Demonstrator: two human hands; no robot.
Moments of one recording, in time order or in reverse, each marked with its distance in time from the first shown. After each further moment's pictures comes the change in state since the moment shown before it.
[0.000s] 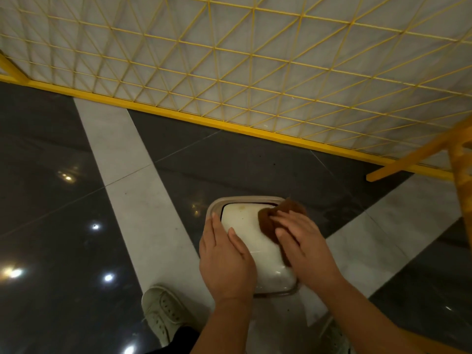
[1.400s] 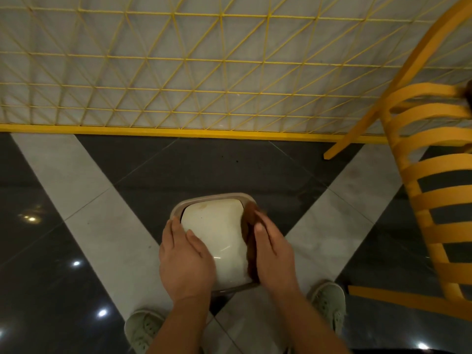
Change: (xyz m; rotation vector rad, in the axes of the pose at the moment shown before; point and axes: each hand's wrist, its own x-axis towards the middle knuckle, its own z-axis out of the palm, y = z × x) left_hand 0.016 0.001 -0.006 0.092 -0.054 0.113; right_hand -0.030 -0.010 0.020 0.608 0.299 0.543
